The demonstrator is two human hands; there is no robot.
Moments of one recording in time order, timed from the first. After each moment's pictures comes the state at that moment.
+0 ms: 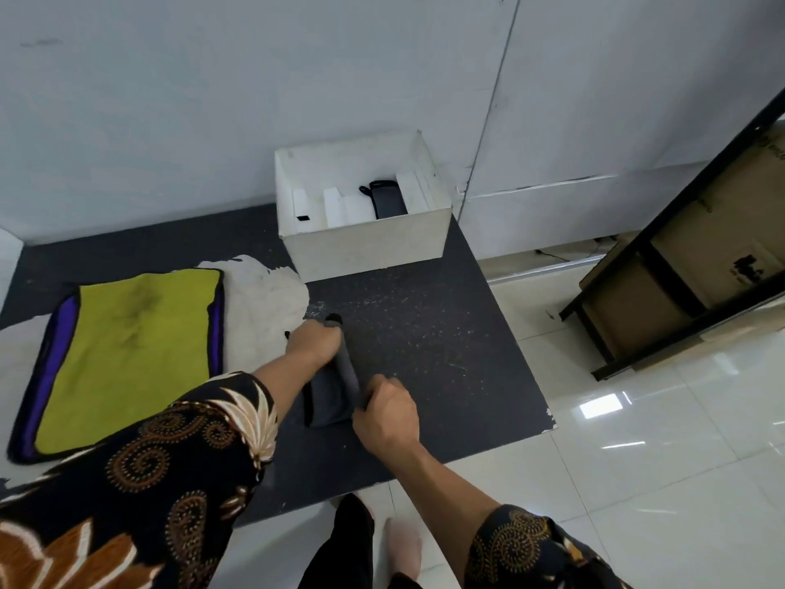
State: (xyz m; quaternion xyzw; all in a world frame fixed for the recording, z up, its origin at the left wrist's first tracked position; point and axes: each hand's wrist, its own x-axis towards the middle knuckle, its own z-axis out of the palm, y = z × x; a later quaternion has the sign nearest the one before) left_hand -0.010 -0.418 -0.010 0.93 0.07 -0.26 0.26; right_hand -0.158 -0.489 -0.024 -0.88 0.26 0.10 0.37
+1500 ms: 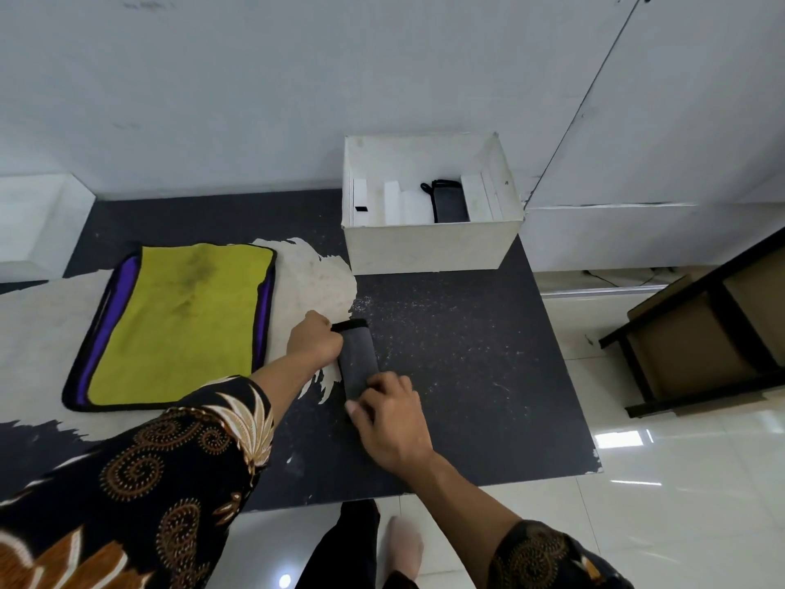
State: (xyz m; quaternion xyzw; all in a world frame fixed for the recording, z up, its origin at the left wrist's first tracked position) left_hand 0.009 -0.353 -0.027 0.91 0.11 -0.23 0.31; right_hand -0.143 -0.467 -0.052 -0.95 0.02 0.04 0.31
